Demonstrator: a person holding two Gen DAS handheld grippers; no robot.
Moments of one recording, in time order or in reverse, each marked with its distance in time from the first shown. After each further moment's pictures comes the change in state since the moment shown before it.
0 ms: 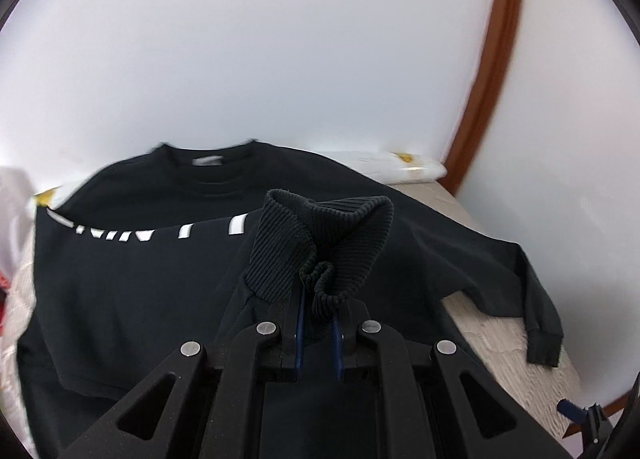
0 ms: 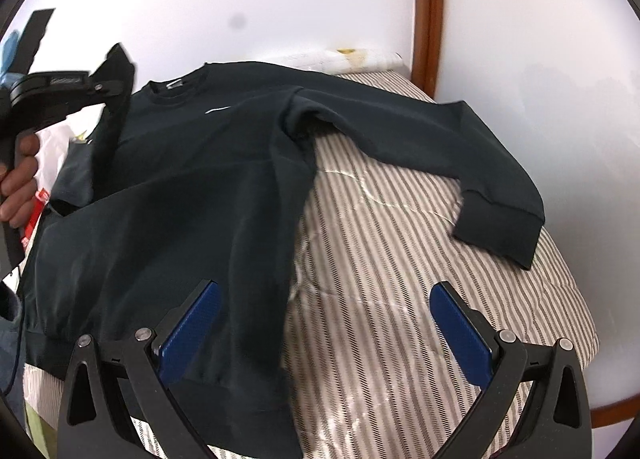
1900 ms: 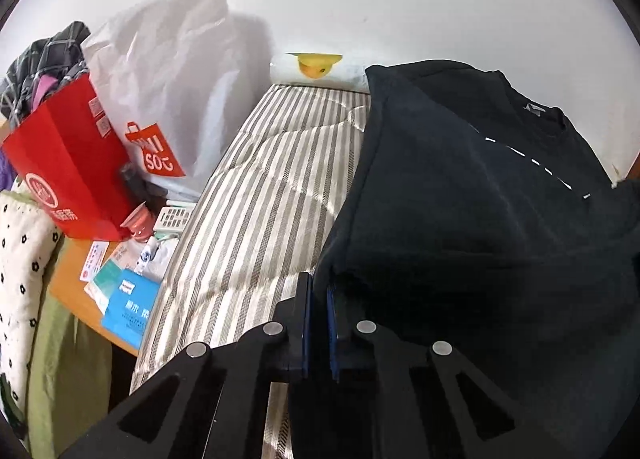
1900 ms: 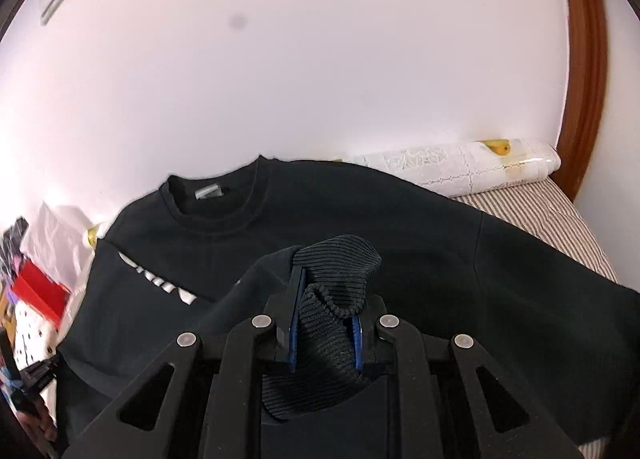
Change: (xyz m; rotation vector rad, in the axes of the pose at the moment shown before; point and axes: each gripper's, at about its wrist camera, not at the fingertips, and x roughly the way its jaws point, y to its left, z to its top) left arm -0.021 0.317 -0.098 -0.267 0.116 0.458; right arm 0.172 0.128 0.228 -0.050 -0.050 0.201
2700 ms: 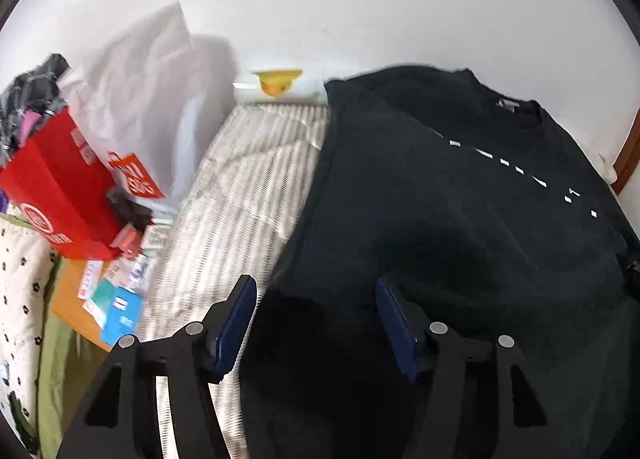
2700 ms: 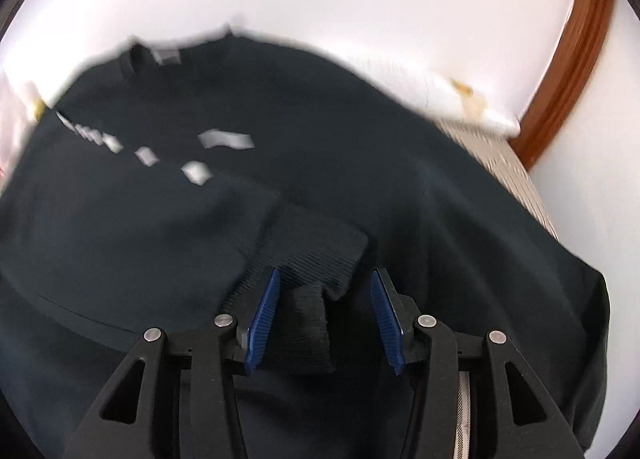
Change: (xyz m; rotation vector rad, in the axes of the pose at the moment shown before) left arm -0.011 -0.036 0.019 0.060 0.025 -0.034; right arm 0.006 -0.015 -0.076 -0.210 0.152 -0.259
